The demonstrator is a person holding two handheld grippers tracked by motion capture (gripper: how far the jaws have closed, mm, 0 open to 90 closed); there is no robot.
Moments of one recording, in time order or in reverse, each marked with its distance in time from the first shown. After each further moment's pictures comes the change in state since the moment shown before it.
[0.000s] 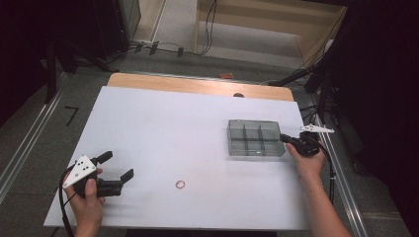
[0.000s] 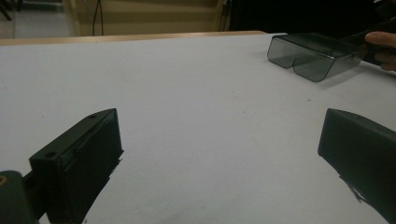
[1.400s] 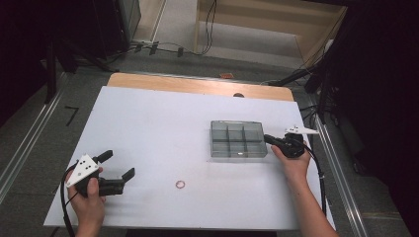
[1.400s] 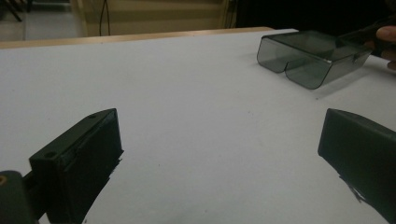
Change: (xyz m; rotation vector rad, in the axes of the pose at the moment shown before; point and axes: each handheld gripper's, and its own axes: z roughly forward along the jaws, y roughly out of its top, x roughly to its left) left arm -0.003 0.004 0.003 0.009 0.033 0.012; right arm 0.046 0.004 0.015 -0.039 0.113 -0.060
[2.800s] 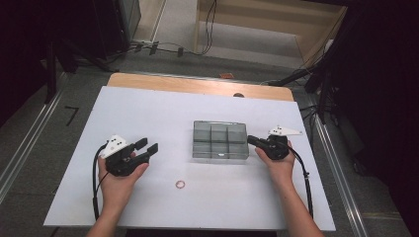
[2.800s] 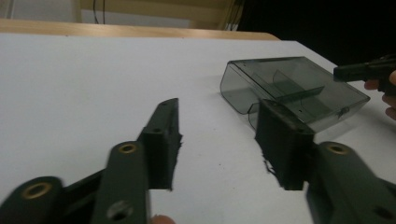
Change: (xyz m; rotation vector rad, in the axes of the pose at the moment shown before) left arm -0.035 0.042 0.071 0.097 0.013 -0.127; right arm 0.051 0.010 0.017 -0.031 0.074 -0.055
